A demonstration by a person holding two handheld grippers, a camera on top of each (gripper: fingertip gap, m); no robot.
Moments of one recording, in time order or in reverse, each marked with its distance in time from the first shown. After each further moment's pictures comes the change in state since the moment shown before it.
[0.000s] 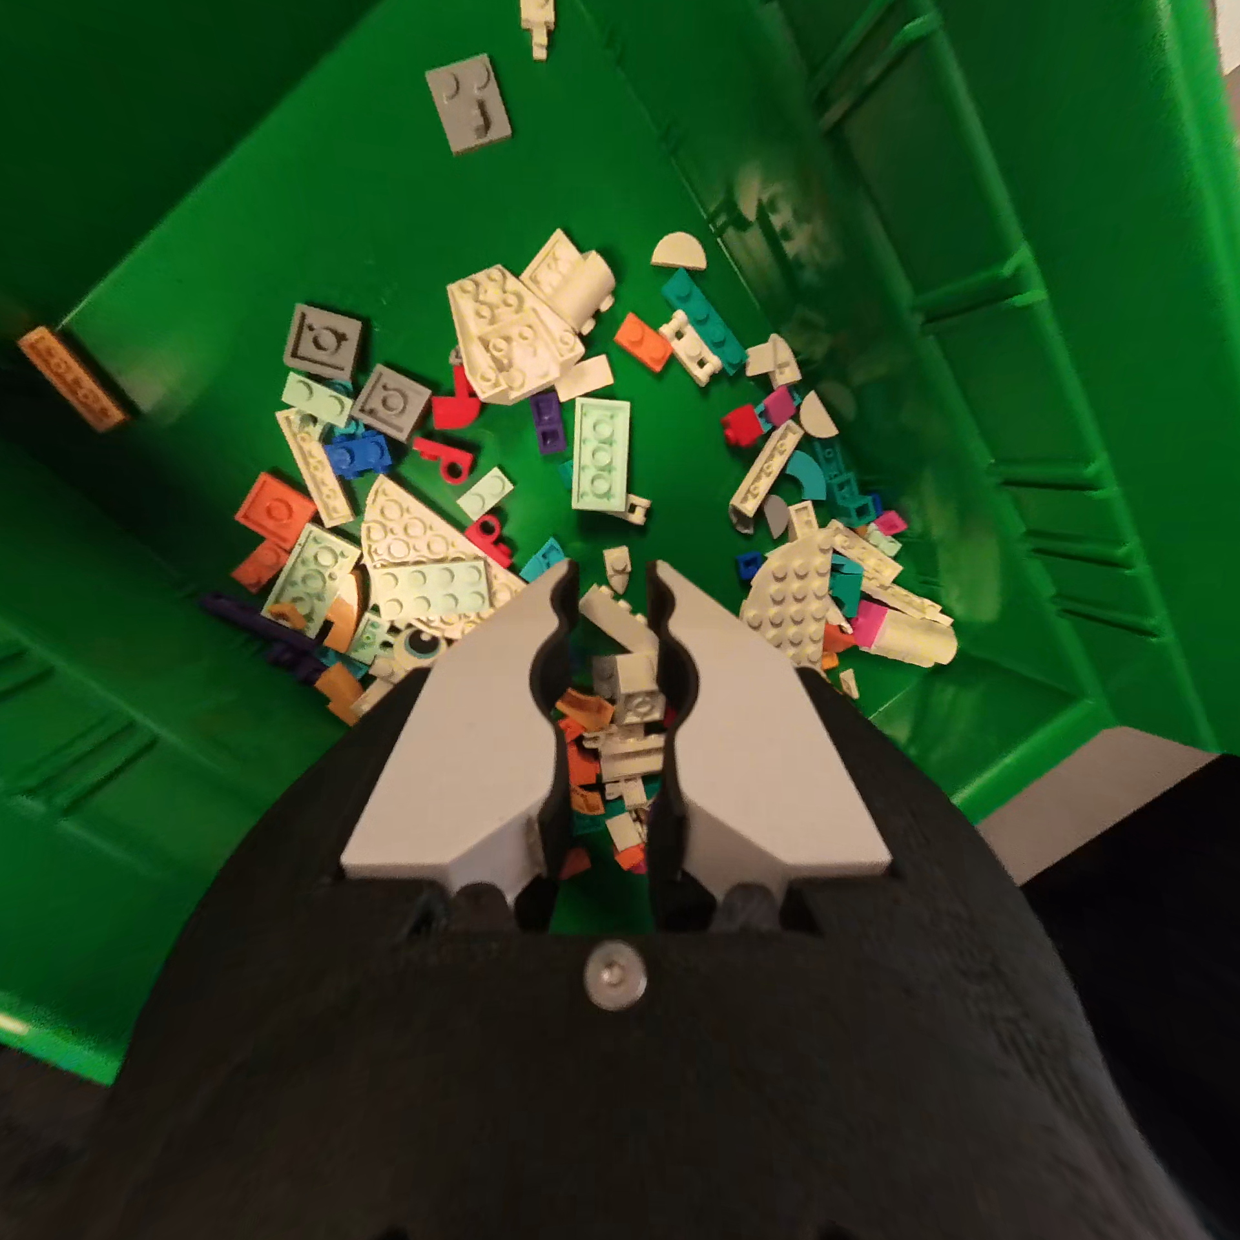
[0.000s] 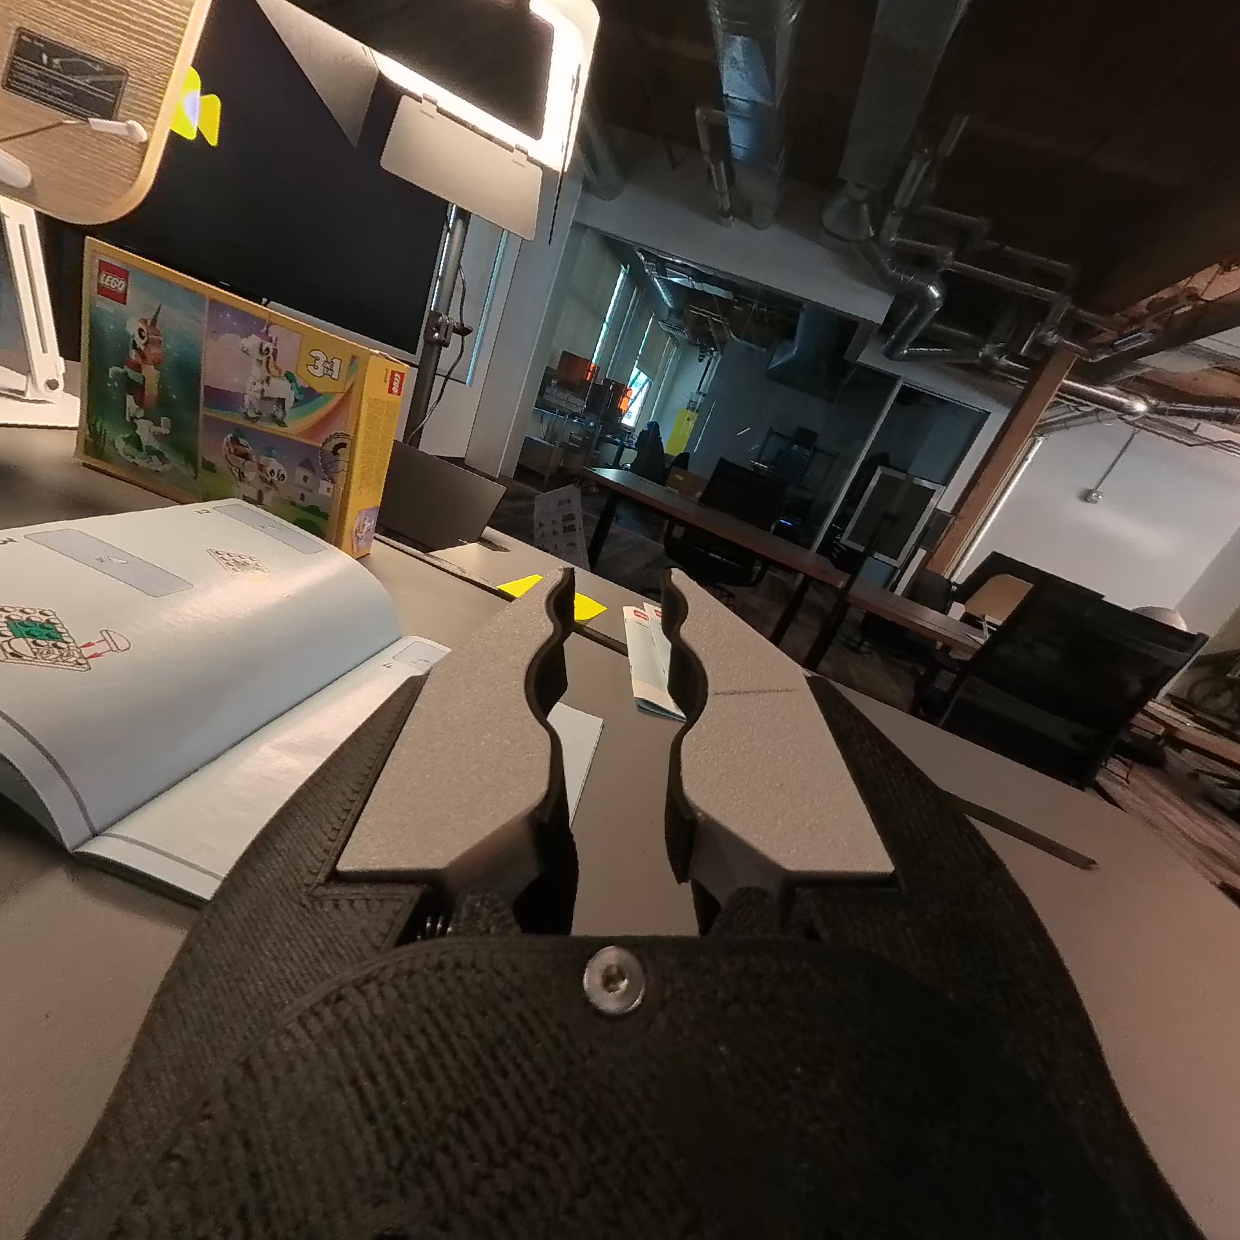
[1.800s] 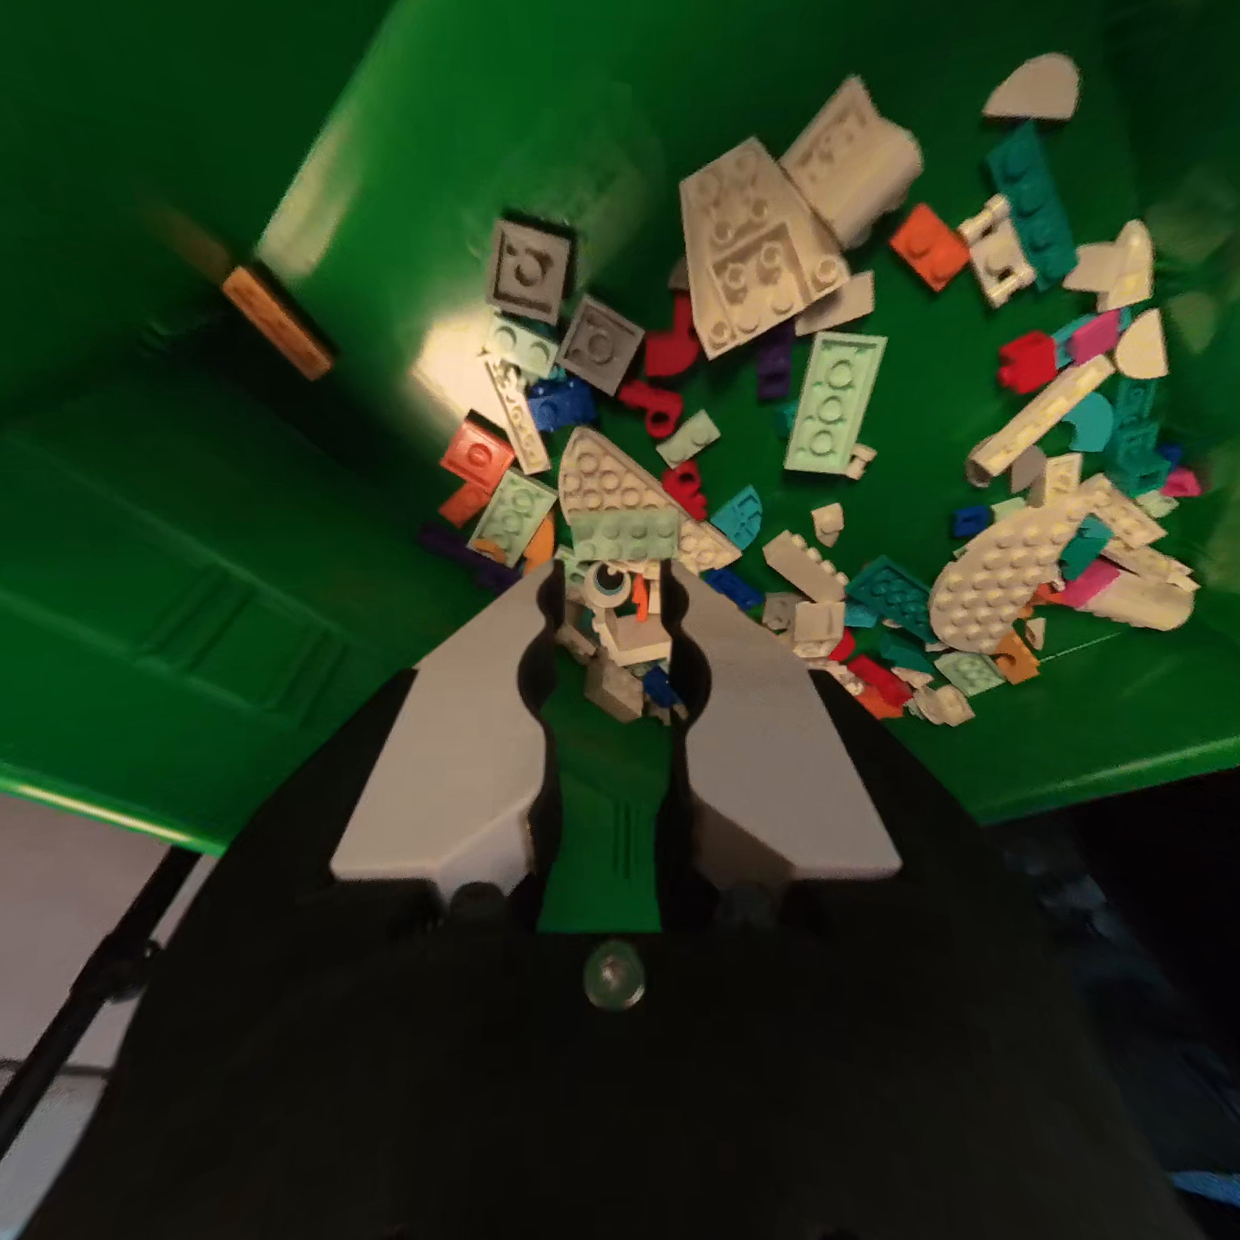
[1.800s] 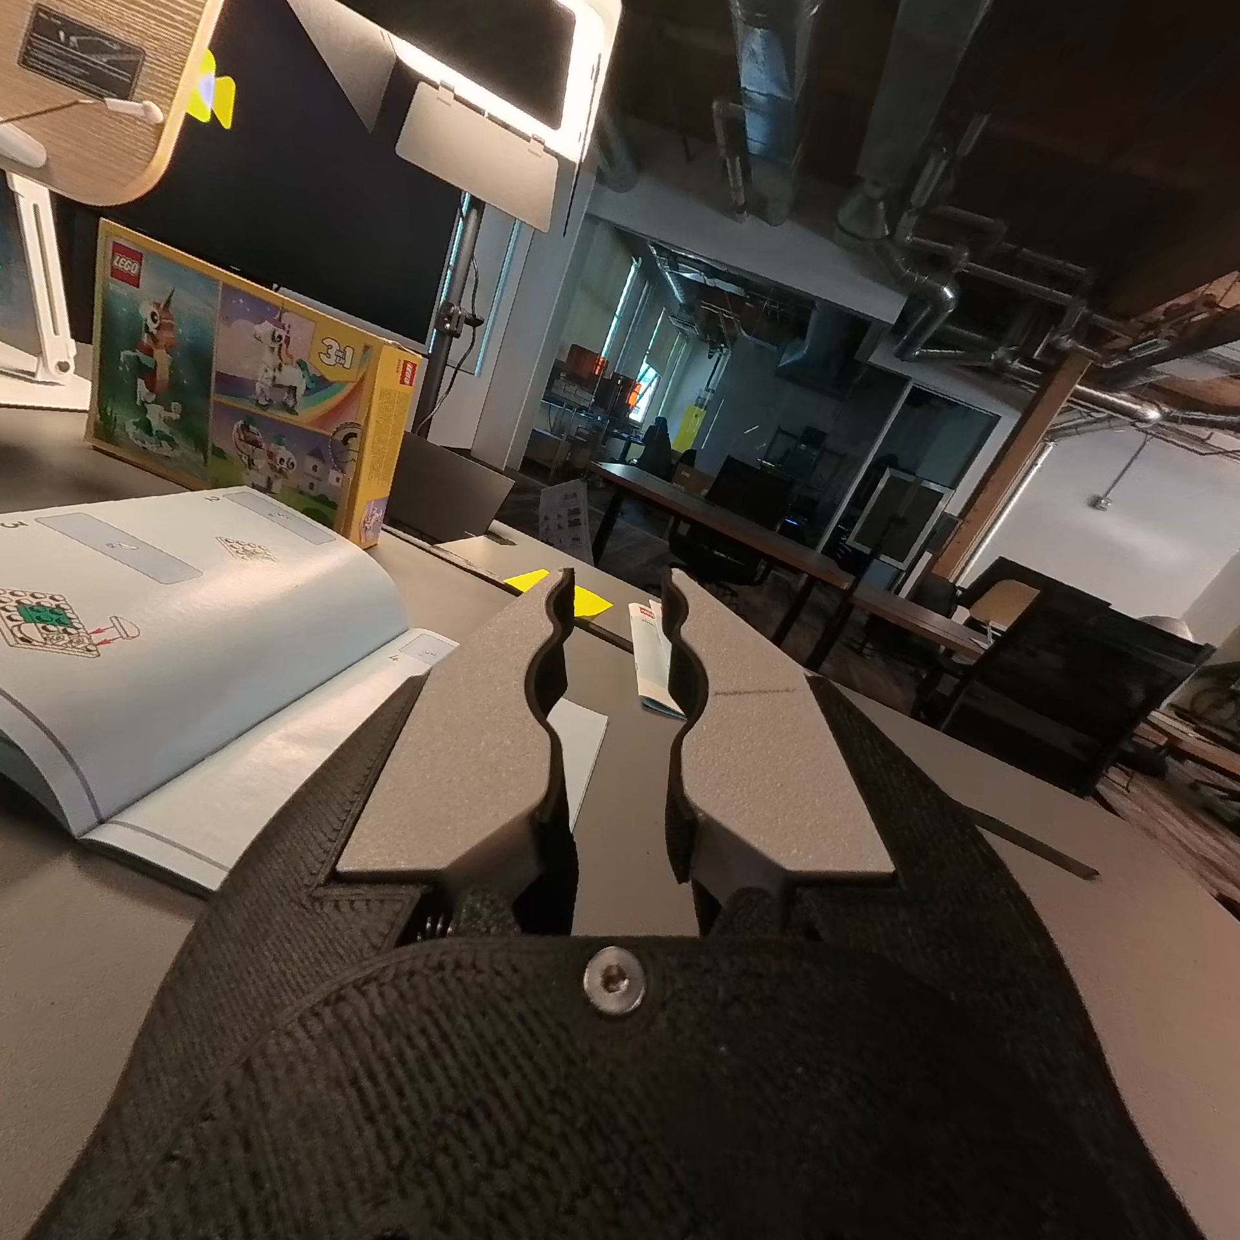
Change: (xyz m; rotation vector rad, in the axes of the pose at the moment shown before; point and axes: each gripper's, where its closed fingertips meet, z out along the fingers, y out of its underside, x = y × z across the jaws) left arm -0.056 0.013 -0.011 -0.454 -0.194 0.018; right arm -0.004 0.001 0.001 -0.008 -0.018 -0.018
